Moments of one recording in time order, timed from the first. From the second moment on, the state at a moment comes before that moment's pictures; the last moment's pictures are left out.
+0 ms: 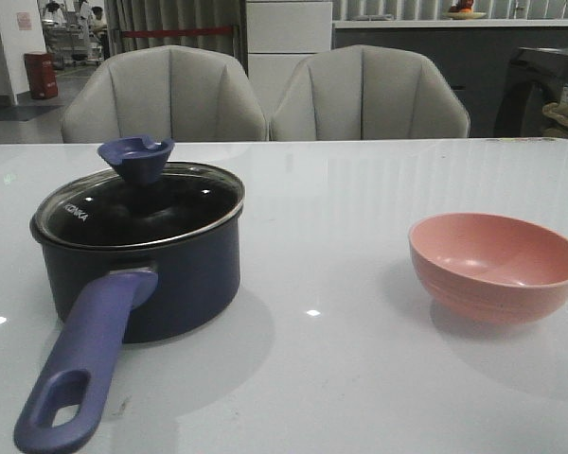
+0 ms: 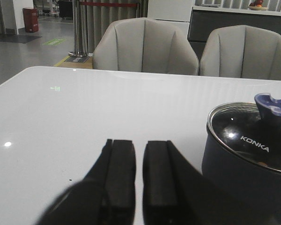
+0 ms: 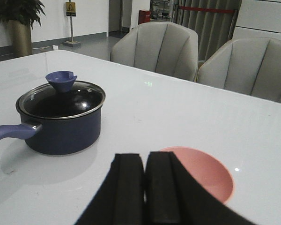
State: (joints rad) left arm -0.03 -0.01 0.01 0.07 0.12 -0.17; right arm 0.29 -0.01 -0.16 0.54 0.33 -0.55
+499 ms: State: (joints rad) left arm -0.03 -0.01 0.01 0.07 0.12 -0.17; right arm 0.27 -0.01 -0.16 0.36 0.34 -0.42
